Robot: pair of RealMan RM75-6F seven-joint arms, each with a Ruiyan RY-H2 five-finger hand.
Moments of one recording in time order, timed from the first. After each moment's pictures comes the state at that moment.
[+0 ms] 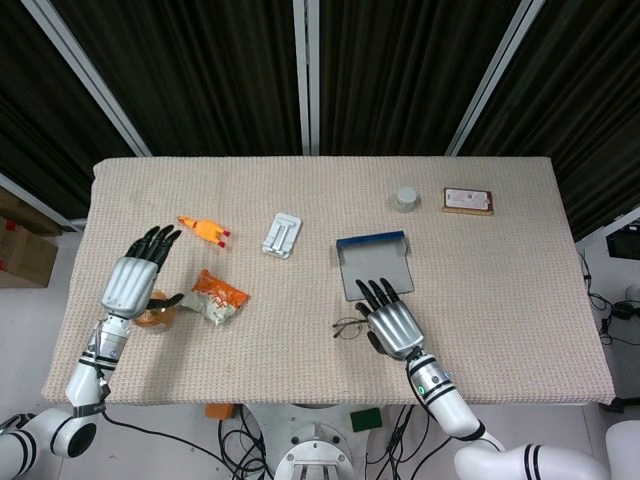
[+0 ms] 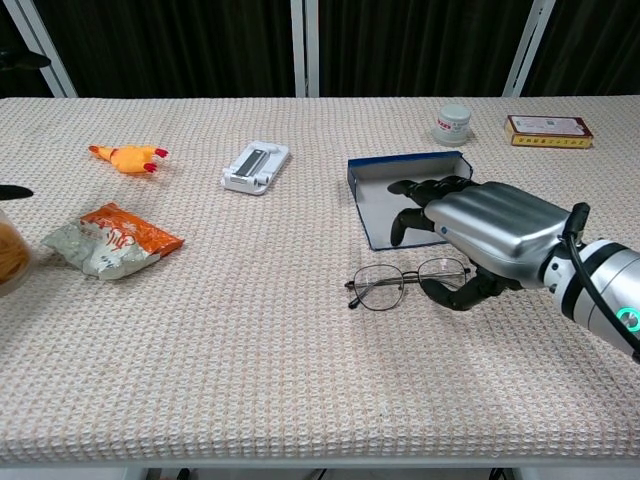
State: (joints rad) left arm -0.41 -1.44 -0.11 -1.36 1.46 1.30 0.04; right arm 0.49 -1.69 0.10 -1.63 -1.26 1.06 -0.75
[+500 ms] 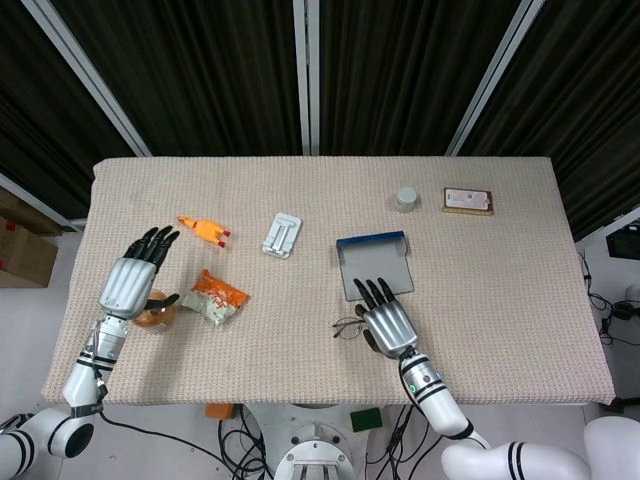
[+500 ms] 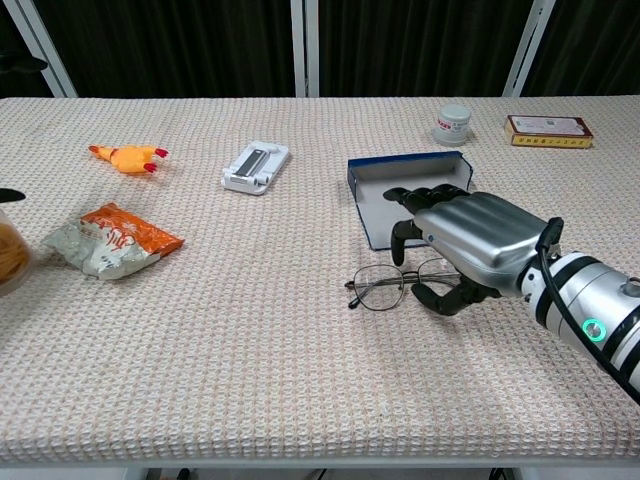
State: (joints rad) left arm -0.40 -1.44 -0.11 -1.35 1.46 1.29 0.03; right arm 0.51 -1.77 0.09 -1.56 -1.22 1.09 -0.76
